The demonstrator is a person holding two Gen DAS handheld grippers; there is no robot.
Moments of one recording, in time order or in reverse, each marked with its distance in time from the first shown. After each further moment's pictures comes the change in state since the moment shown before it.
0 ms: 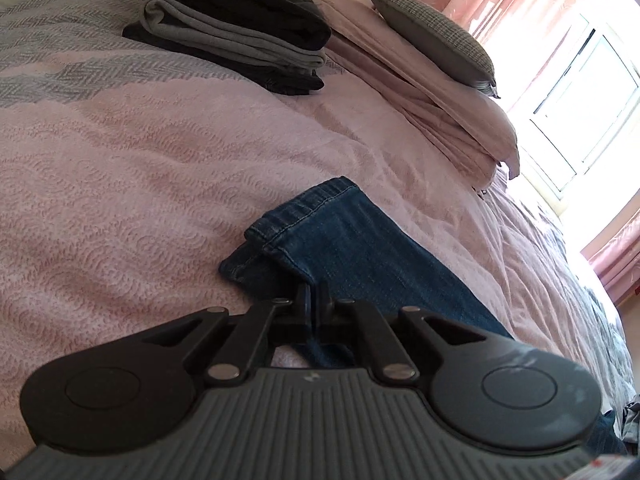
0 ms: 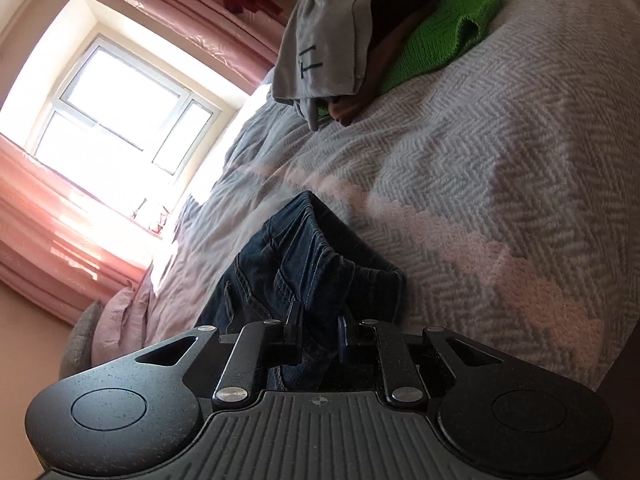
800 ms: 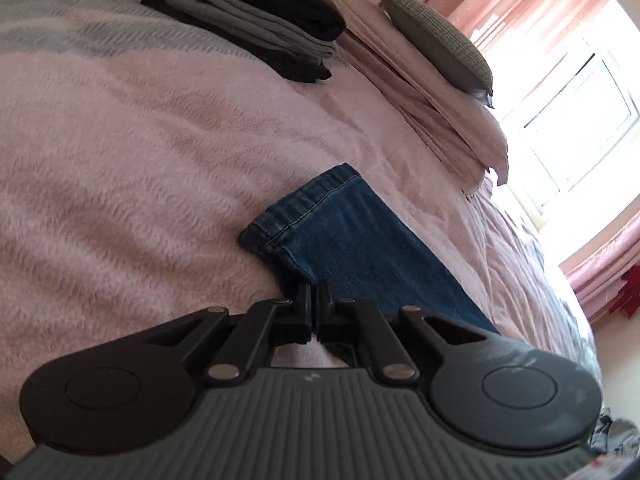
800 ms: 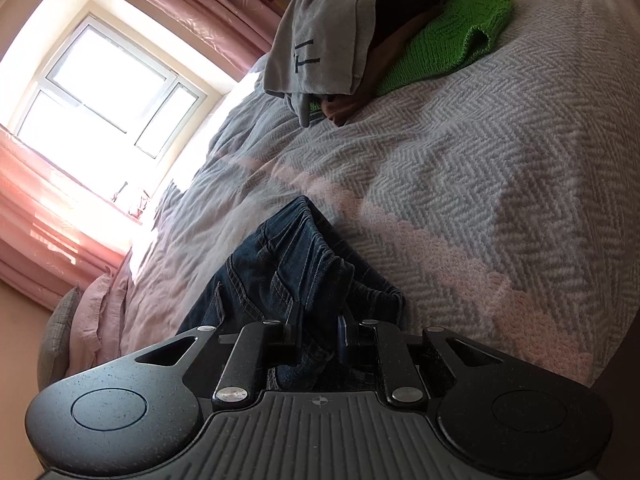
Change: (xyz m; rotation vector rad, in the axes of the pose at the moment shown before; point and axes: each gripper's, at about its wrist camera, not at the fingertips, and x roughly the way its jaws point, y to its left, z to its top) left arm -0.009 0.026 -0.014 -0.126 0.014 -0.078; right arm 0.007 0.009 0.016 -0.026 0.042 -0.063
